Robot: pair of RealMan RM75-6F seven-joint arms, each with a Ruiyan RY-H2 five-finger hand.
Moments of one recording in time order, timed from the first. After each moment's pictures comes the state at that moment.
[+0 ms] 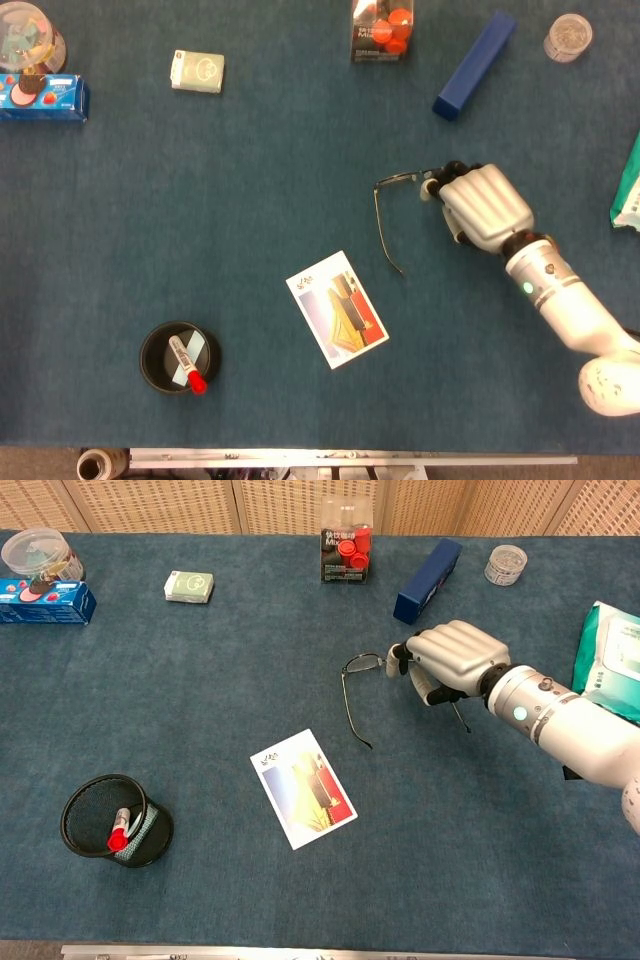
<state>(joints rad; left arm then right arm) -0.05 -1.01 -0.01 -1.67 1.55 1.53 0.10 0.69 -1.57 0.07 -1.56 -1.05 0.94 -0.62</state>
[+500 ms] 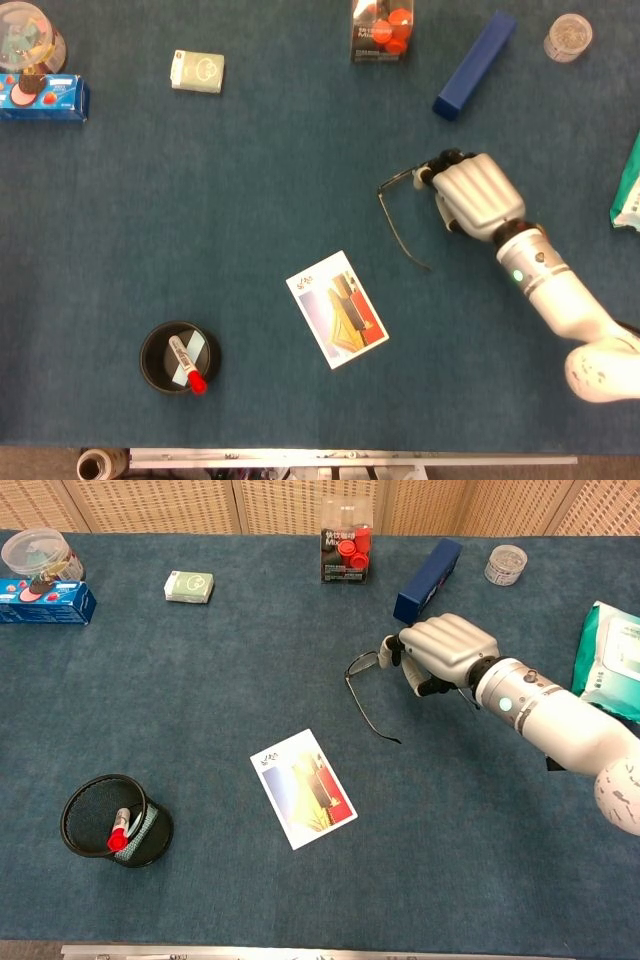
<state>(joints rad) -0.05 -1.01 0.00 -1.67 1.55 1.52 0.11 0.72 -1.63 0.09 -1.45 -1.06 0.92 -0.56</state>
